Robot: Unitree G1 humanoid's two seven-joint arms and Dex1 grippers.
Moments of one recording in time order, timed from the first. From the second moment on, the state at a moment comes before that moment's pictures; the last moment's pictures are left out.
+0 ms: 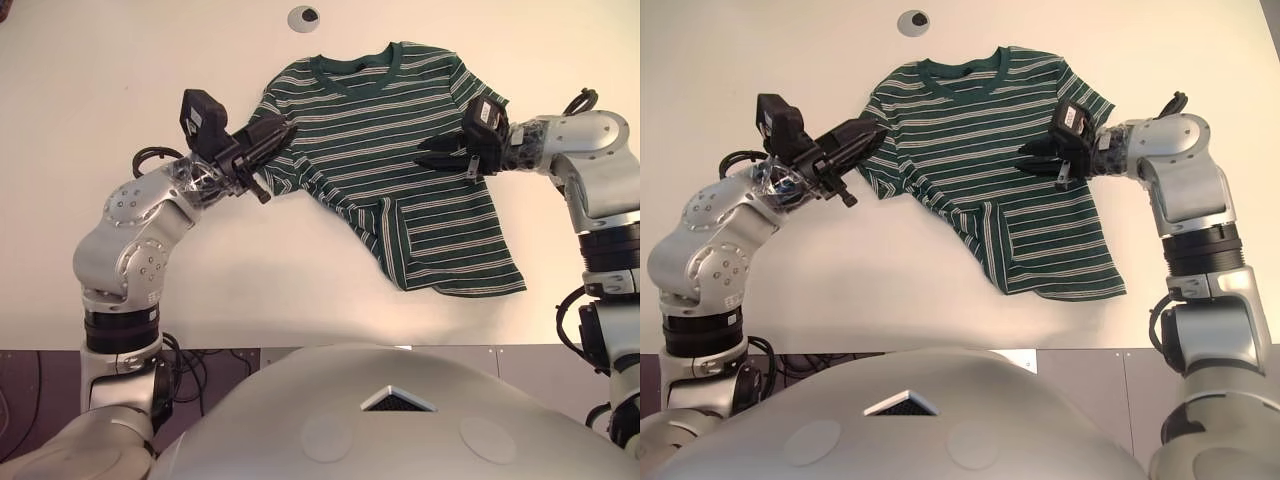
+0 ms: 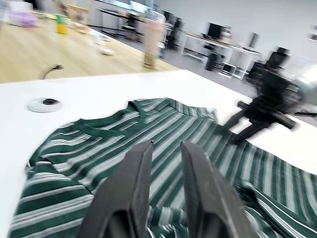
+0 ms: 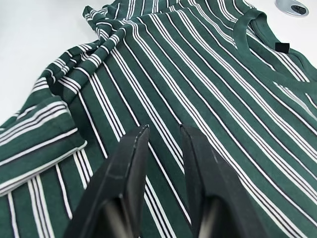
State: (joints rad) left arm -0.07 0.44 0.02 -0.28 -0.56 0.57 -0.55; right arm -0.39 -0.68 0.24 0.19 0.19 0.31 1.15
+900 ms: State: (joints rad) left arm -0.74 0.39 0.05 1.03 -0.17 0.10 -0.55; right arm -0.31 -0.48 0.27 0.25 0.07 0.30 0.83
